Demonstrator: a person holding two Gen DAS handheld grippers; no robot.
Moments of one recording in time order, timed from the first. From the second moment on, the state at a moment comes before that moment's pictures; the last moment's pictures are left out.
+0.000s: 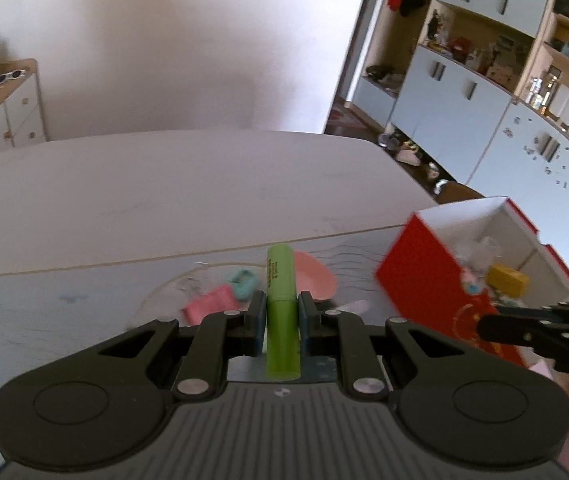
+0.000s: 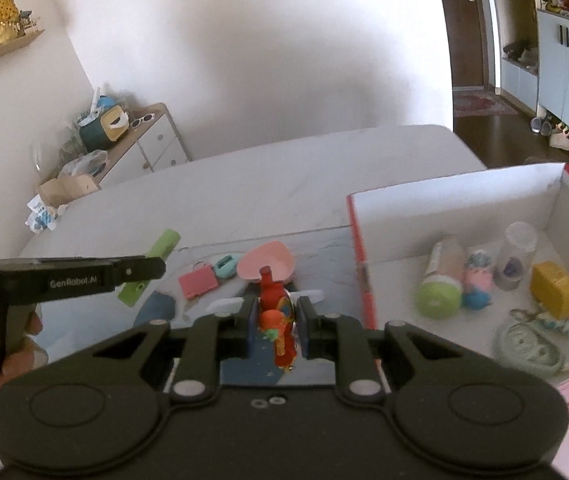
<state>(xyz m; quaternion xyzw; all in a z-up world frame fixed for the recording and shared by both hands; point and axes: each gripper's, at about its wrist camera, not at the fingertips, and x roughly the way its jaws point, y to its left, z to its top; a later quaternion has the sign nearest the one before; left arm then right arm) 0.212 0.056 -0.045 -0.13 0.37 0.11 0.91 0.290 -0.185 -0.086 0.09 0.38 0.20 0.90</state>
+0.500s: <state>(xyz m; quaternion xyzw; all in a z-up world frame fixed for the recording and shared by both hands) 0.262 -0.046 -0.041 -0.12 0.38 0.07 0.92 0.294 -0.284 -0.090 0.11 0.37 0.17 0.90</state>
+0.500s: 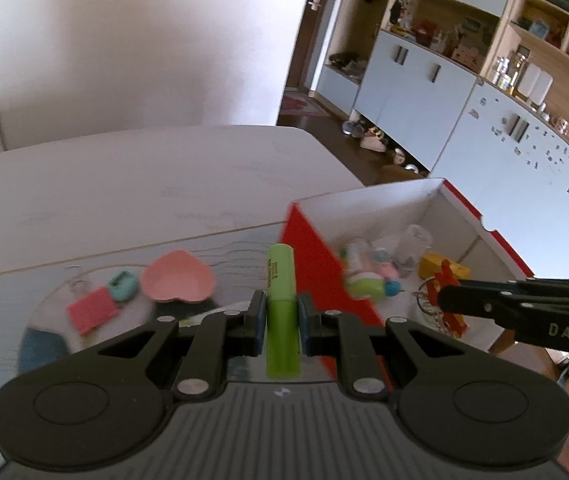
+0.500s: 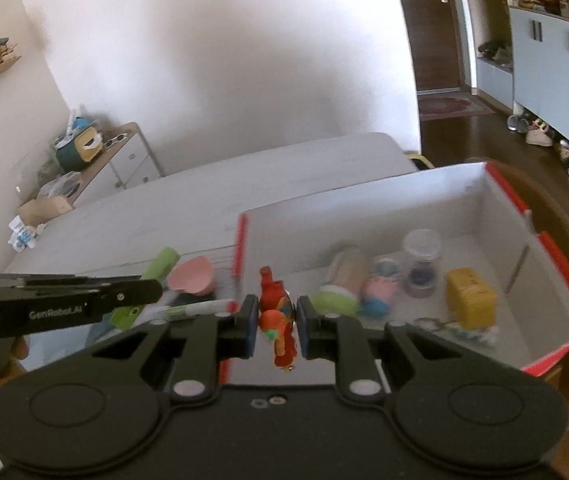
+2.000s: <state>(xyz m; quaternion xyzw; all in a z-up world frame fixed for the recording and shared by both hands) 0.462 -0.165 -0.105 -0.05 0.47 0.07 0.88 0.339 -0.378 -0.147 0.08 0.42 0.16 0.89</state>
